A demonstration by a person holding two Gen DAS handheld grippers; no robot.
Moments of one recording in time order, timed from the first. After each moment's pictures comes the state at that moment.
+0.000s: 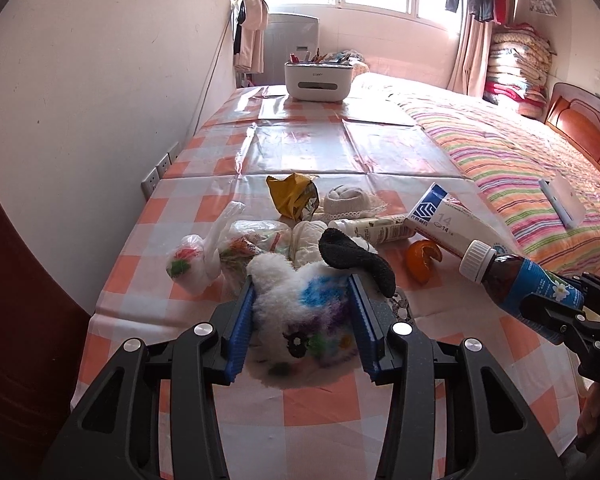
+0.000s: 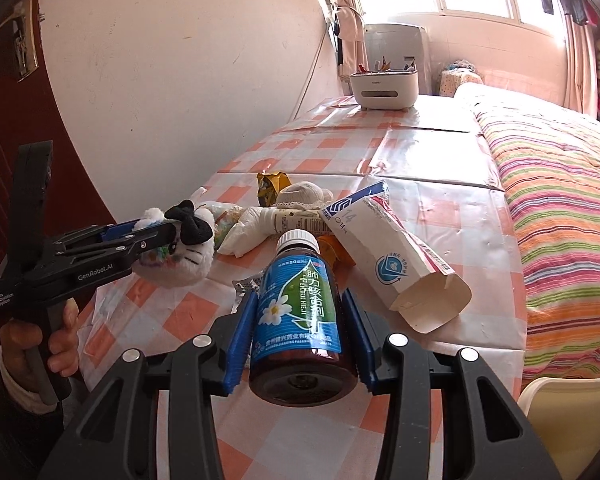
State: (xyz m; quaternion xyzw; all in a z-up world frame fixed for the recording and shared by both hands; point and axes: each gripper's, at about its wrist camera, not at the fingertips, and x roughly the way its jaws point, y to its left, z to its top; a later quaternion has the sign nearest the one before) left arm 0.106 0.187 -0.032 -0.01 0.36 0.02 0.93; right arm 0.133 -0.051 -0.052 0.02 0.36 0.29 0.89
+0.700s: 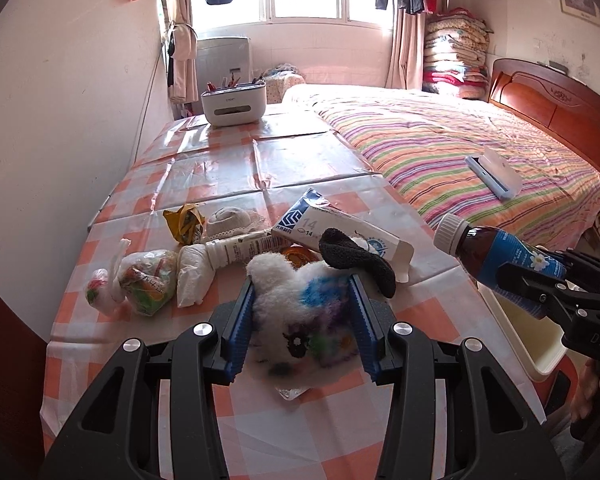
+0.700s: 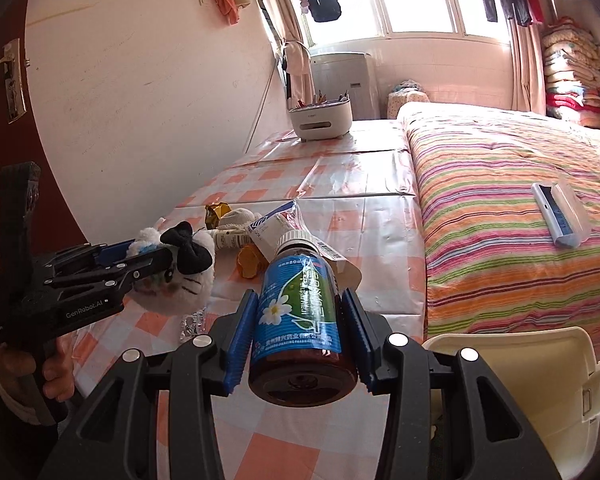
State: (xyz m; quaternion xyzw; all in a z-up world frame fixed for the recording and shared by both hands) left arm 0.086 0.080 -0.017 0.04 0.34 -0.07 0.94; right arm 0.086 -0.138 -0.032 0.05 0.31 0.21 0.92
